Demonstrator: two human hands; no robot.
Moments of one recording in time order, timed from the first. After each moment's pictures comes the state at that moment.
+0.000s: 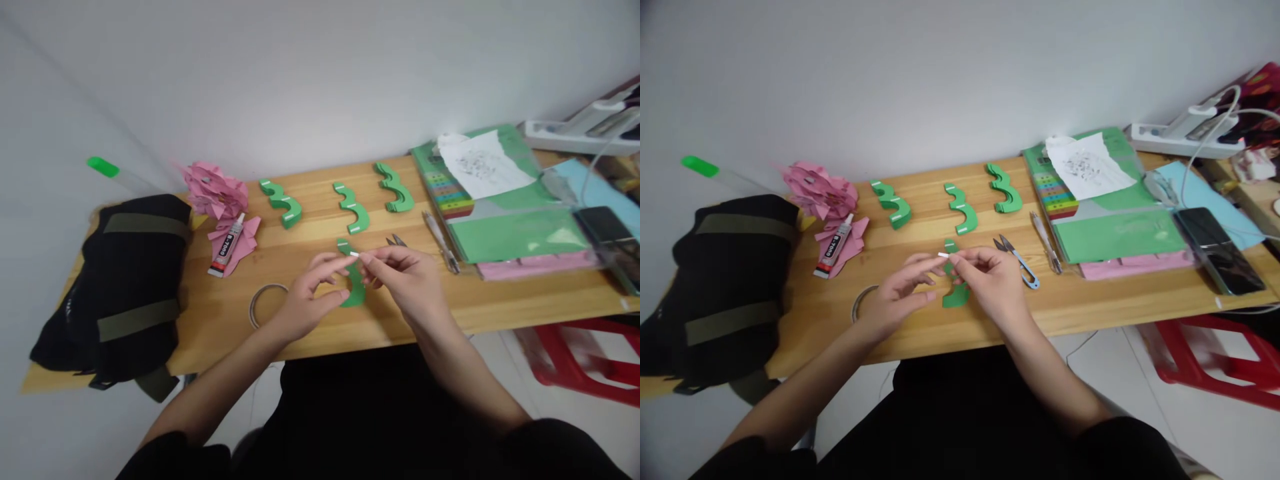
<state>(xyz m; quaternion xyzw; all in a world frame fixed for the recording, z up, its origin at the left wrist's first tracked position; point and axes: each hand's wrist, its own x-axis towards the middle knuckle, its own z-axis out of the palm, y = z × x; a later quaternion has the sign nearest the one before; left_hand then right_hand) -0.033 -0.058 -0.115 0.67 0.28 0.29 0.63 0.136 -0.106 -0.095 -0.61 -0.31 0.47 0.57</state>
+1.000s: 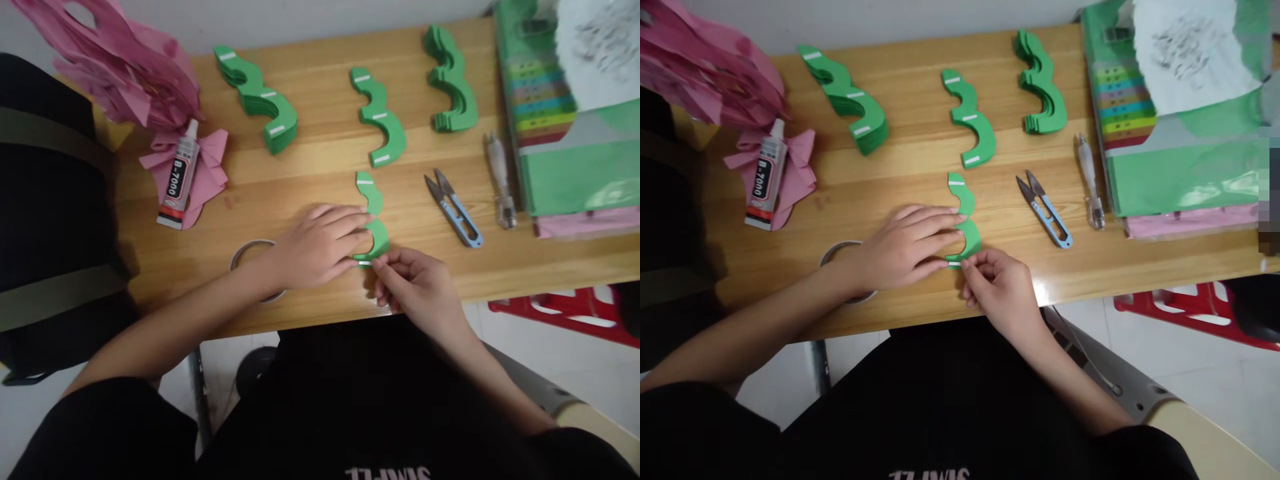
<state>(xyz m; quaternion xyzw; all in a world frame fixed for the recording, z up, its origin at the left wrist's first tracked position) -0.040 -0.022 -0.156 0.95 0.11 0.09 0.28 0.116 -0.151 -0.131 -0.72 -0.25 0.56 0.34</state>
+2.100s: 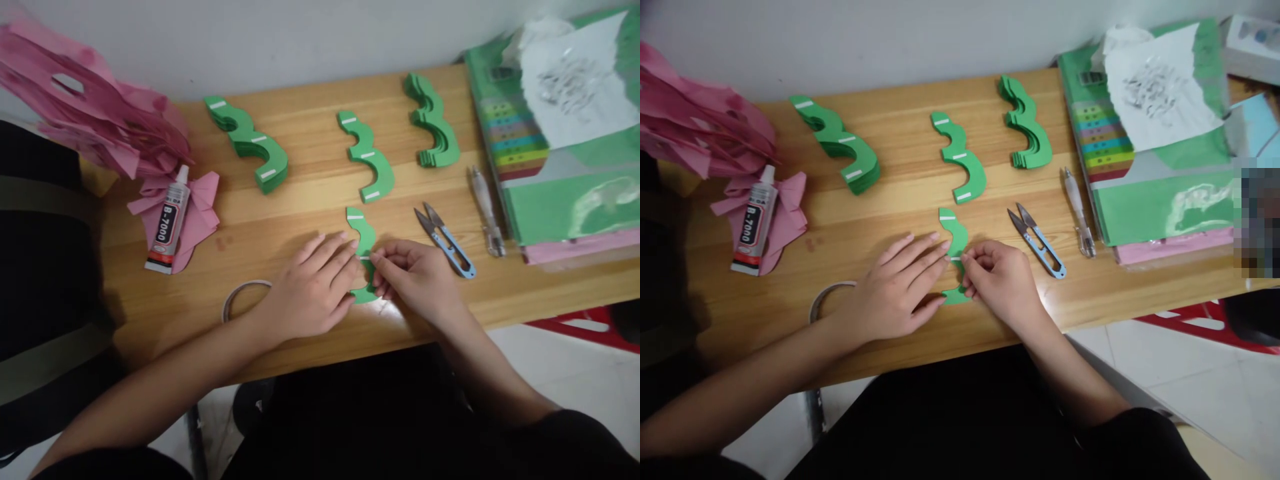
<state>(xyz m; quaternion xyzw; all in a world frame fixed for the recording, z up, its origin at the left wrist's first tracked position) -0.040 -0.033 -0.152 0.97 0.15 0.14 0.14 0.140 -0.099 -0.141 -0.71 -0.27 0.54 0.37</state>
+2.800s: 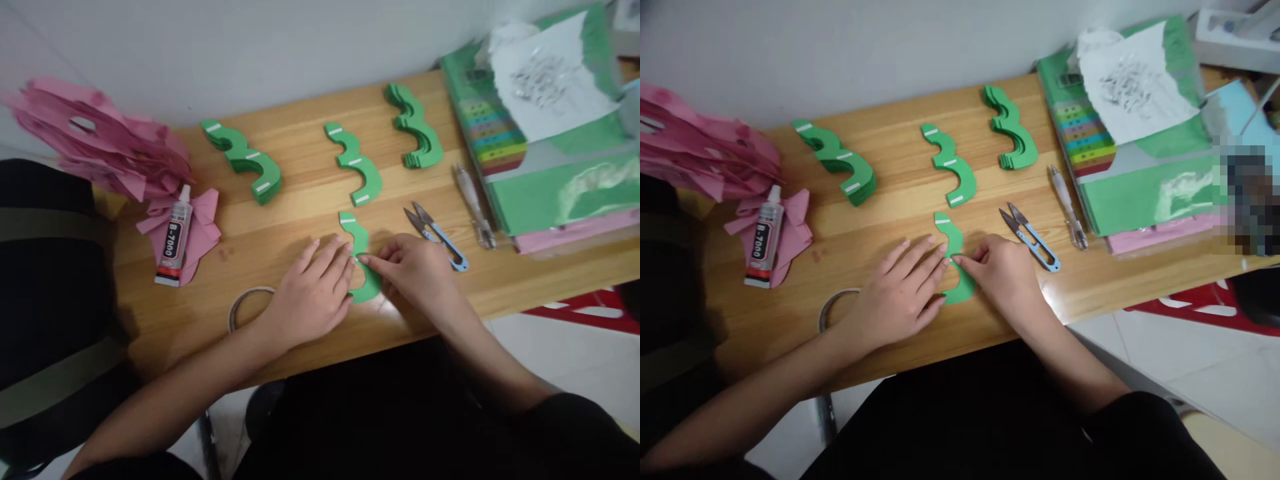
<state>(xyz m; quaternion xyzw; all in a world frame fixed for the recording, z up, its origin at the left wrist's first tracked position) -0.041 -0.038 -0.145 0.98 0.14 0.08 0.06 0.145 -0.095 -0.141 -0.82 -0.42 0.31 0.22</state>
